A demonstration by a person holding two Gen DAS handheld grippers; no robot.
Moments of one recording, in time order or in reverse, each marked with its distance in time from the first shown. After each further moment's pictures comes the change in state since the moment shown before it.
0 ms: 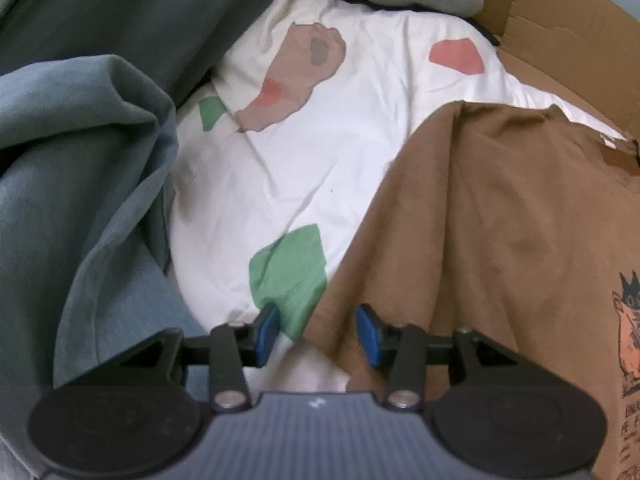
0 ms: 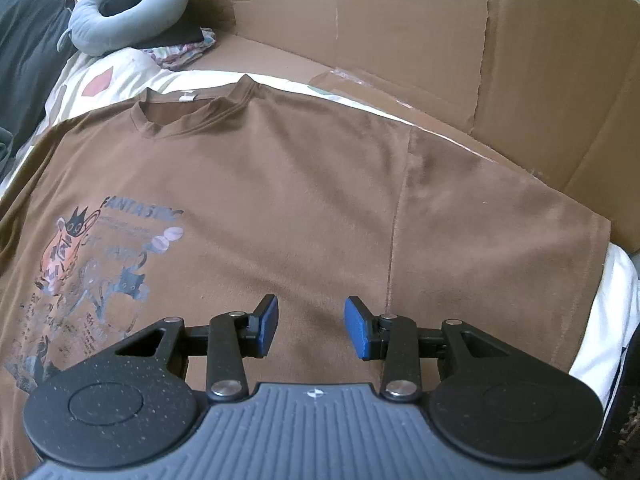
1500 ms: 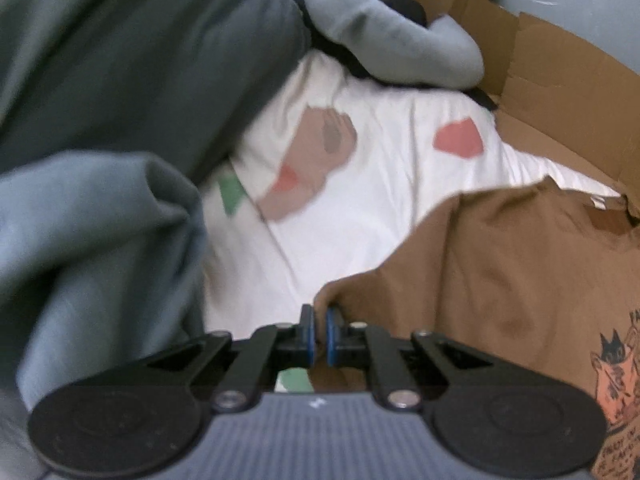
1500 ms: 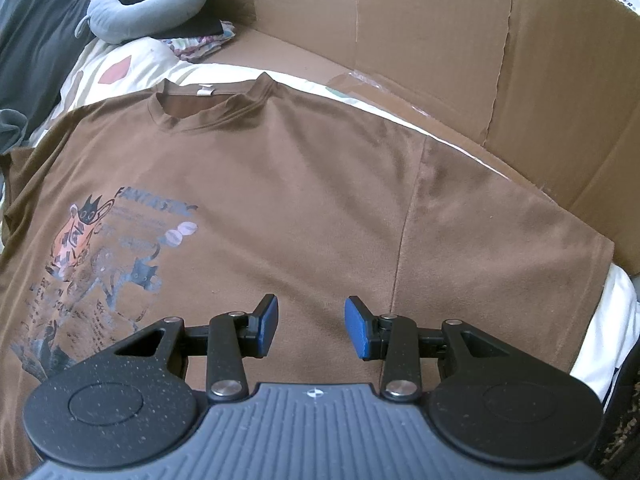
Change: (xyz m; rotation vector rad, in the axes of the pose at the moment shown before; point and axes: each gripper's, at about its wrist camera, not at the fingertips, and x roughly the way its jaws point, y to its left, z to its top) left arm -0.039 0.016 0.044 0.004 -0.140 0.009; right arm -0.004 0.004 0.005 -0.059 0.018 0.029
